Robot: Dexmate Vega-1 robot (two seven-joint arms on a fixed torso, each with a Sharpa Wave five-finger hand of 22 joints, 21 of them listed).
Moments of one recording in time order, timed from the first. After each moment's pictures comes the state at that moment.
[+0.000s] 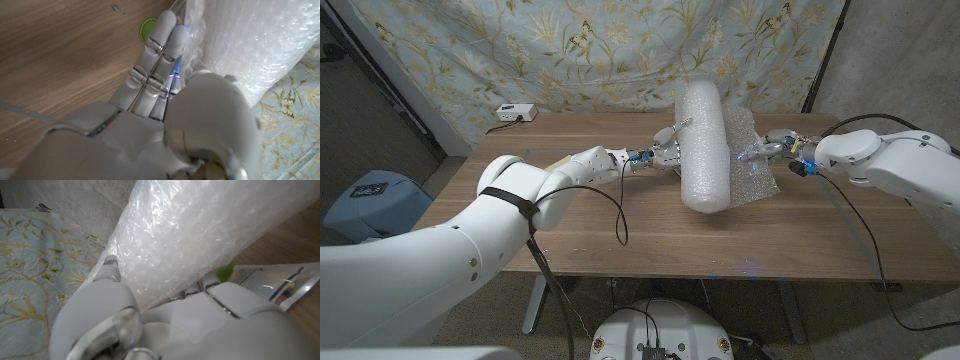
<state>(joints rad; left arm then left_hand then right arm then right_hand) 0.15 -0.04 0.32 -0.34 -0.68 0.44 -0.92 0.73 0.16 0.30 -0.14 0.19 -0.17 -0.22 0.18 0.17 0.09 0.22 0.23 0.23 0.27 0.22 0.20 0.20 0.35 0.21 0.40 0.20 -0.89 -1.20 -0.29 -2.14 0.66 -0.69 -0.05 1.29 0.11 0.31 -0.17 0.18 0.77 0.12 0.37 0.42 0.84 -0.03 0.88 0.82 1.22 -0.23 0.49 0.86 1.22 -0.22 0.65 0.23</state>
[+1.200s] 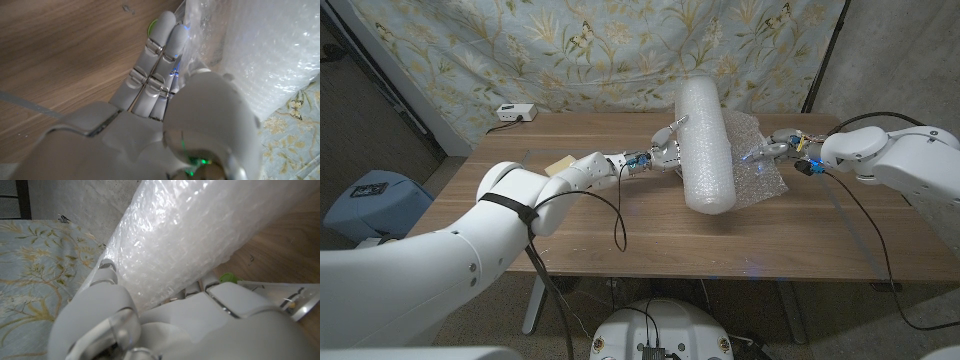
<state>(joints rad) 0.19 -0.03 0.31 -0.34 -0.72 0.42 -1.02 0.68 0.12 0.23 -0.14 0.18 -0.17 -0.21 0.18 0.17 0.04 0.21 0.23 0.22 0.23 0.22 0.19 0.19 0.35 0.21 0.29 0.20 -0.87 -1.23 -0.29 -2.13 0.68 -0.71 -0.03 1.31 0.11 0.30 -0.17 0.18 0.79 0.11 0.37 0.42 0.85 -0.03 0.87 0.83 1.24 -0.23 0.46 0.88 1.21 -0.21 0.70 0.23</state>
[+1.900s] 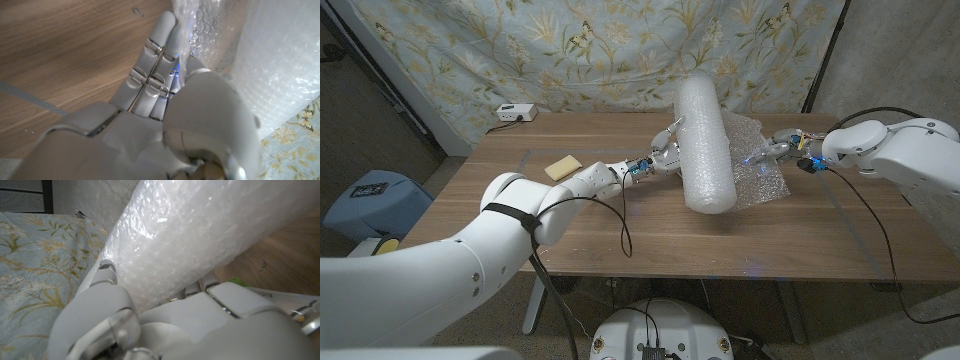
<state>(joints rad) 0.24 -0.06 0.26 -0.34 -0.78 0.39 -1.02 0.67 0.11 0.22 -0.14 0.18 -0.17 -0.21 0.18 0.17 0.01 0.21 0.23 0.22 0.21 0.22 0.19 0.19 0.35 0.21 0.25 0.20 -0.81 -1.24 -0.34 -2.12 0.65 -0.76 0.03 1.31 0.10 0.30 -0.16 0.18 0.79 0.11 0.37 0.43 0.85 -0.03 0.87 0.84 1.25 -0.23 0.44 0.89 1.20 -0.21 0.73 0.23</state>
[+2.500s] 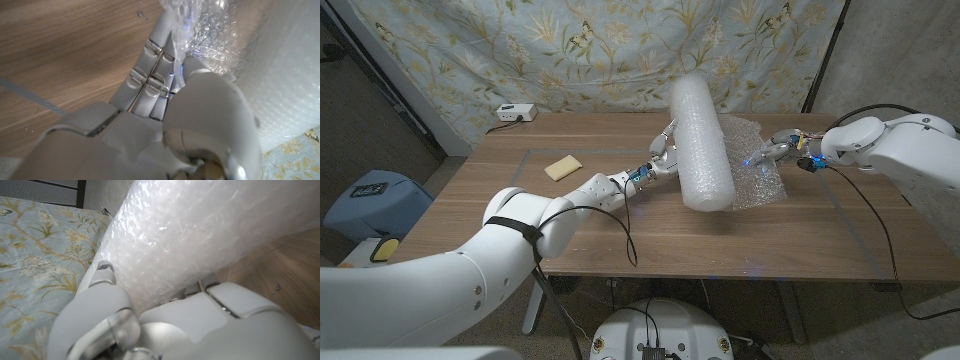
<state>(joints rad) 0.31 -0.07 0.21 -0.39 -0.89 0.45 -1.04 0.66 0.10 0.21 -0.14 0.18 -0.17 -0.21 0.18 0.17 0.01 0.21 0.23 0.23 0.21 0.22 0.19 0.19 0.36 0.21 0.24 0.20 -0.75 -1.23 -0.39 -2.12 0.61 -0.80 0.08 1.31 0.10 0.30 -0.16 0.18 0.80 0.11 0.37 0.43 0.85 -0.03 0.86 0.84 1.26 -0.23 0.42 0.90 1.18 -0.21 0.76 0.23</state>
